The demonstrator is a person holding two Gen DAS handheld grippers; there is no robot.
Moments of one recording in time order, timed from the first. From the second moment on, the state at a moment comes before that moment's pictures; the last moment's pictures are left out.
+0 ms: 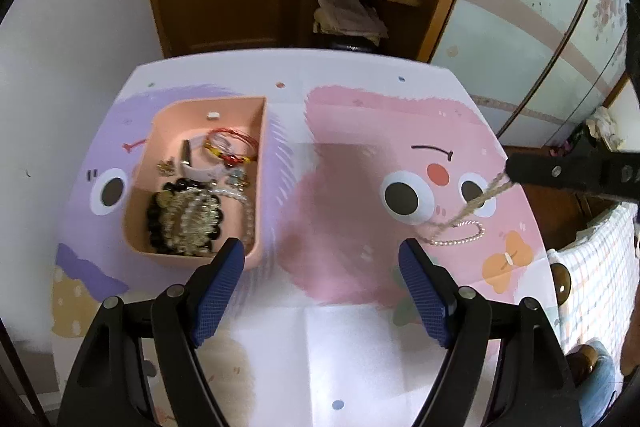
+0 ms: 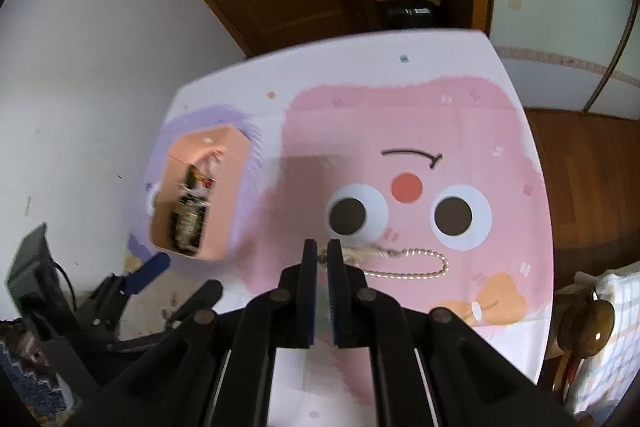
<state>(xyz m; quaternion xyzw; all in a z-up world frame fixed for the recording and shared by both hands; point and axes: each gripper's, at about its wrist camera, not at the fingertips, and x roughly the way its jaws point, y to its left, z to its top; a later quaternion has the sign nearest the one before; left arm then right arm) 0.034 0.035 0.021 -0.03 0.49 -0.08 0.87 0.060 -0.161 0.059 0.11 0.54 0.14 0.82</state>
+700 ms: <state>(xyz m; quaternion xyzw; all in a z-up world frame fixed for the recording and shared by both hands) -0.014 0.140 0.070 -0.08 0.44 0.02 0.89 0.023 -0.071 0.235 0.06 0.38 0.23 0.89</state>
